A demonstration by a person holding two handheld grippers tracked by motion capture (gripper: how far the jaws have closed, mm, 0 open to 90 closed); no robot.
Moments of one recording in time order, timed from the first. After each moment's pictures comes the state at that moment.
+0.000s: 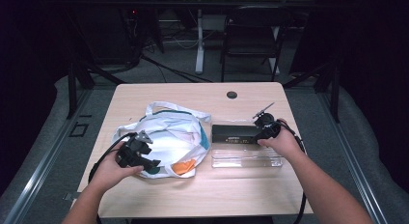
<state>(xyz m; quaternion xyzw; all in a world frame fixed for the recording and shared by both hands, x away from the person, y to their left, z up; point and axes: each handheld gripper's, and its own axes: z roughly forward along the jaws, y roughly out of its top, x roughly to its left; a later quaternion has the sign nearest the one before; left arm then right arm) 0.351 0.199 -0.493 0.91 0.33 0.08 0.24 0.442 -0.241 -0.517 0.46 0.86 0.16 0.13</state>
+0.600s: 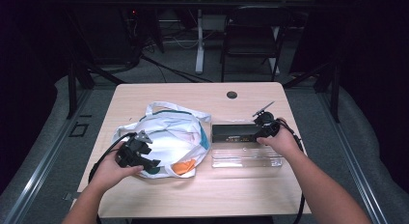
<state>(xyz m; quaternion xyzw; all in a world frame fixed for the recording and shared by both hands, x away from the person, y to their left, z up) 0.351 0.200 -0.494 0.91 0.33 0.08 0.24 0.448 -0.241 -0.517 0.47 0.86 0.15 0.13</state>
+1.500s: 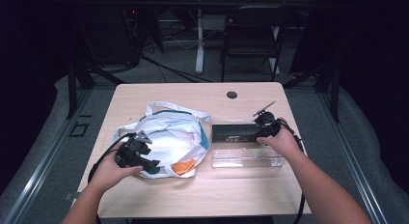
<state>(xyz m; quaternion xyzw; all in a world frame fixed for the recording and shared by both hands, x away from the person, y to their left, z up) 0.351 0.202 -0.494 0.91 0.33 0.08 0.24 0.448 -0.242 -0.516 0.48 0.86 0.16 0.12</state>
